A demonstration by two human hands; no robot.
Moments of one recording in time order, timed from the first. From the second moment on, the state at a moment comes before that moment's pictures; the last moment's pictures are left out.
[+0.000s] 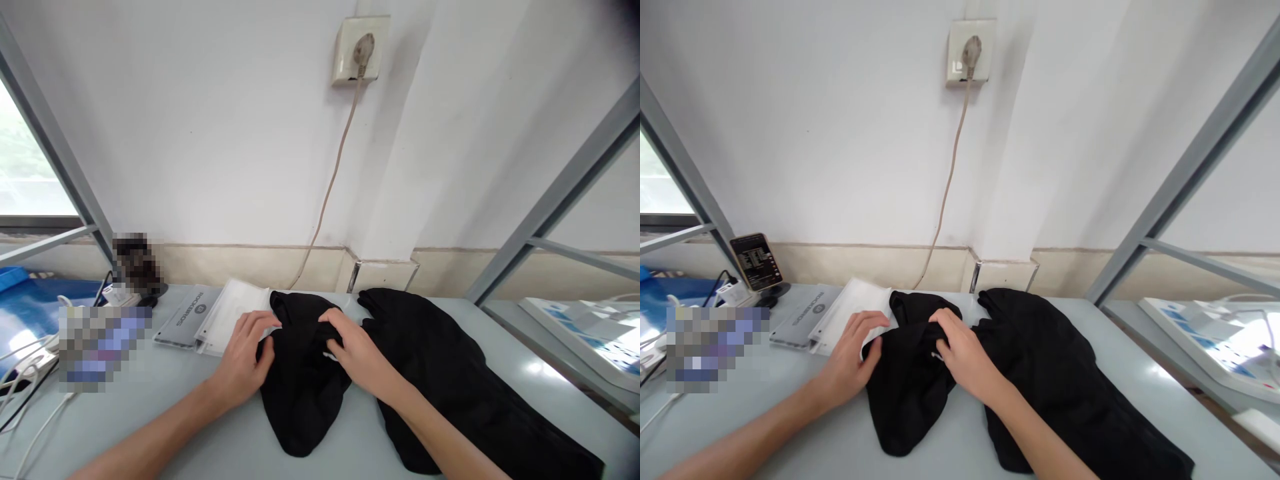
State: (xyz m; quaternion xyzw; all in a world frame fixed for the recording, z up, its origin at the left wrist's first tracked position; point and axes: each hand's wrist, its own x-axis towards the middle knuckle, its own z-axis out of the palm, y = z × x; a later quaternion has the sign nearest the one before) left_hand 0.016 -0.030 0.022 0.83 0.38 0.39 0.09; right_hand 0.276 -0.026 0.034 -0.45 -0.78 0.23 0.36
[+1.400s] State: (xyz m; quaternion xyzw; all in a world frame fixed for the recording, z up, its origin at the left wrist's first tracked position) left_hand 0.025 -0.052 0.041 0.89 0.31 0.16 0.30; right_hand 0.308 0.014 0.000 -0.68 -0.70 0.14 0.18
